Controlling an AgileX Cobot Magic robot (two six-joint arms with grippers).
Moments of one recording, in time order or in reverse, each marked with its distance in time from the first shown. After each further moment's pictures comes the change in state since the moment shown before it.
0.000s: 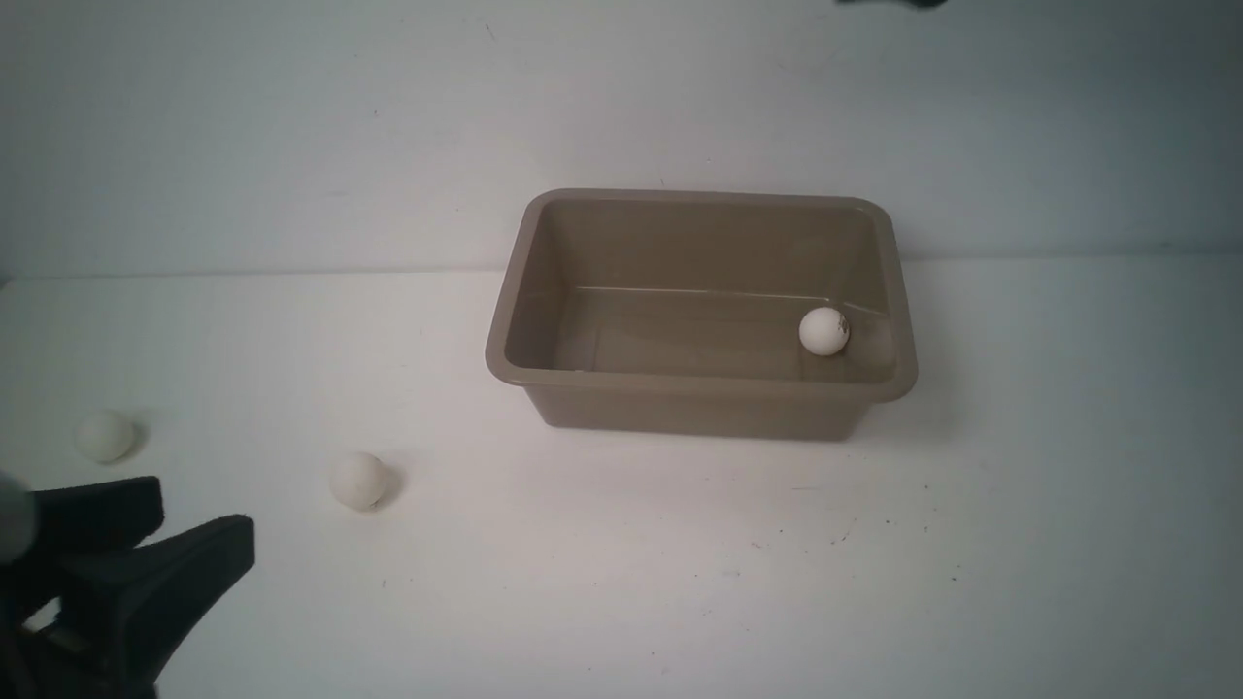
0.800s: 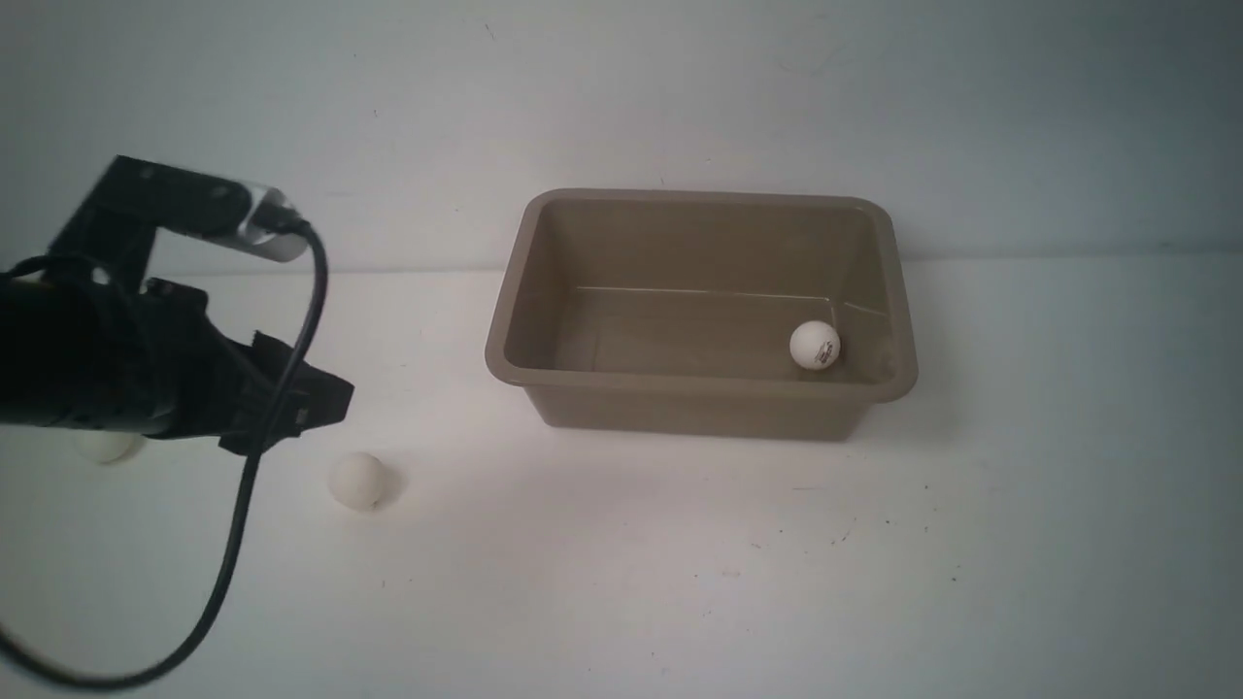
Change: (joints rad) right arm 0.000 -0.090 -0.001 0.060 0.185 0.062; left arm 0.000 0.789 -0.372 0.055 -0.019 0.163
